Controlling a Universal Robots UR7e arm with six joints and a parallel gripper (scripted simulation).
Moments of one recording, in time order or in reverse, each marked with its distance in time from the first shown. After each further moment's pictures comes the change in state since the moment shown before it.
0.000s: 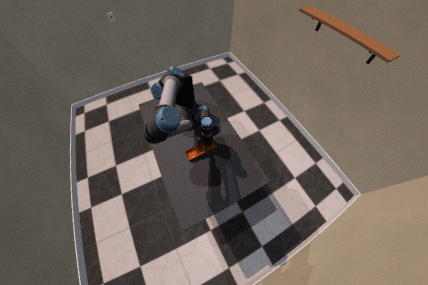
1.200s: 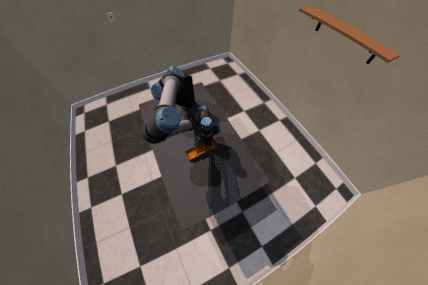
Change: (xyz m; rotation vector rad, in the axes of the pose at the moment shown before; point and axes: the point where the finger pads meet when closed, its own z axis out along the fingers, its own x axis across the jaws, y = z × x) arm -0.001 0.002 0.000 0.000 0.000 0.000
